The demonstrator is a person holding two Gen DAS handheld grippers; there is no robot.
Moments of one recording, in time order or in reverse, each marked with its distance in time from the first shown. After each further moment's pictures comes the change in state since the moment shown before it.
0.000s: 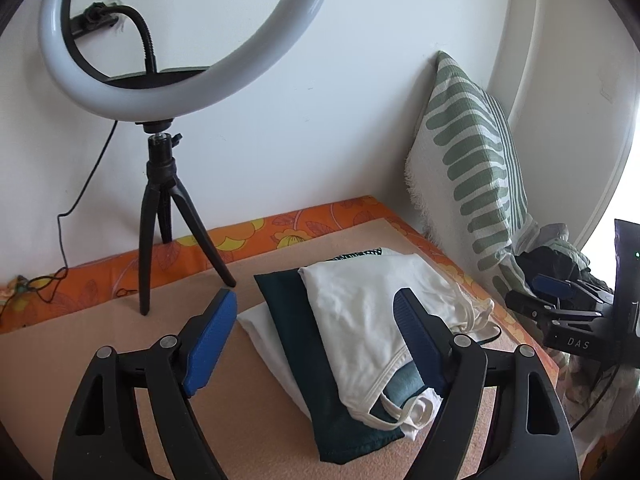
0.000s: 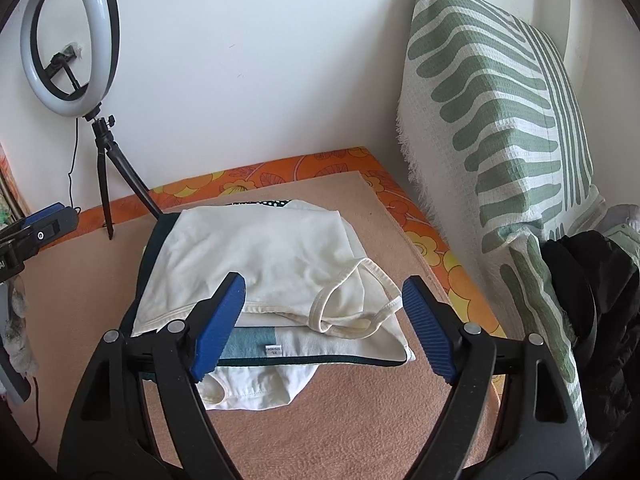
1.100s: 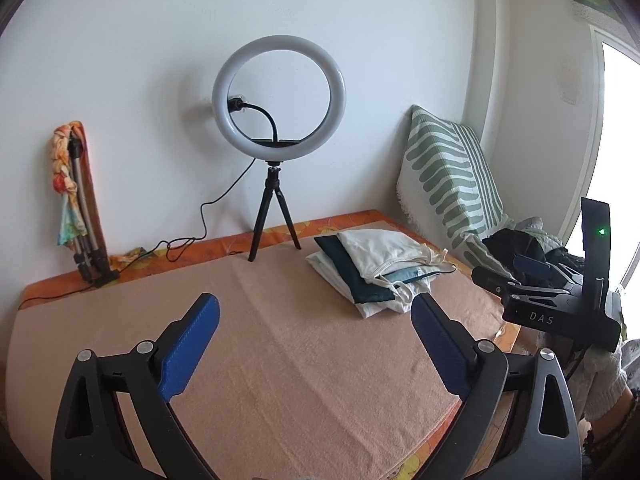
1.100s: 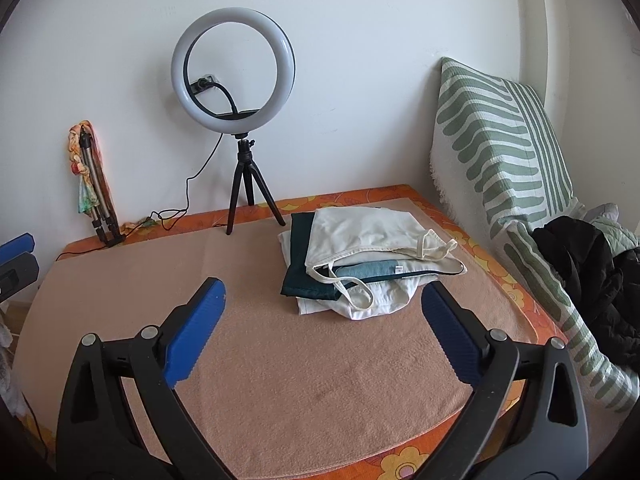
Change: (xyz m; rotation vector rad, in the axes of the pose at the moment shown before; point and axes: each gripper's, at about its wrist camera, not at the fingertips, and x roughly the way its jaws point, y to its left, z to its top) left arm -0.272 0.019 -0.121 0.039 -0.158 0.074; right arm -0.199 0.154 -0.121 -0.010 -0.219 0.034
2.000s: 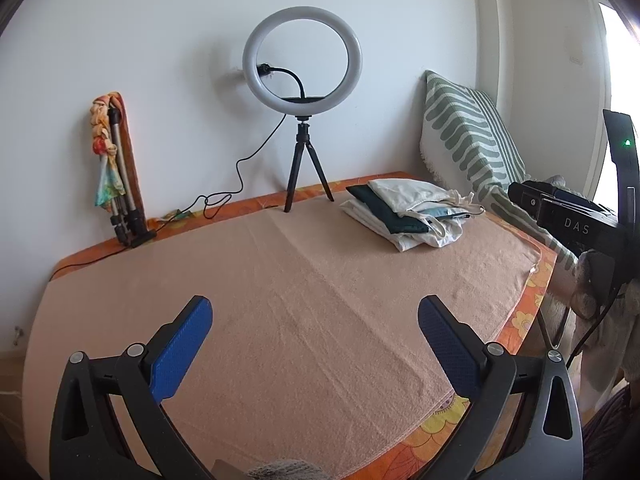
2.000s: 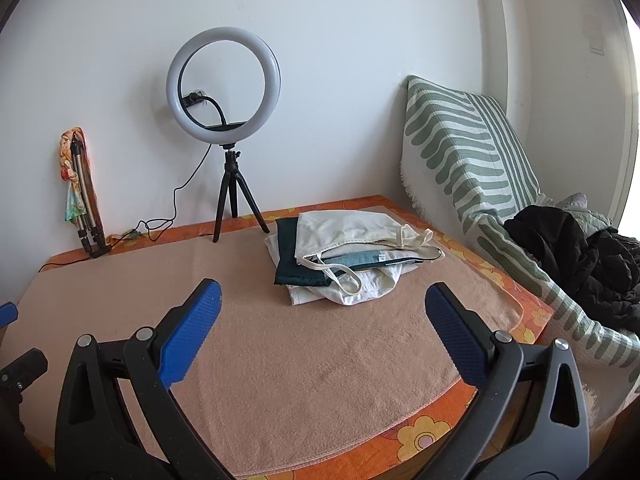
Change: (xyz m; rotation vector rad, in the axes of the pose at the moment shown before) left arm -0.021 0.009 -0.088 0.068 0.036 0.118; right arm -0.027 0.024 -0.049 0.043 -0.115 -0.108
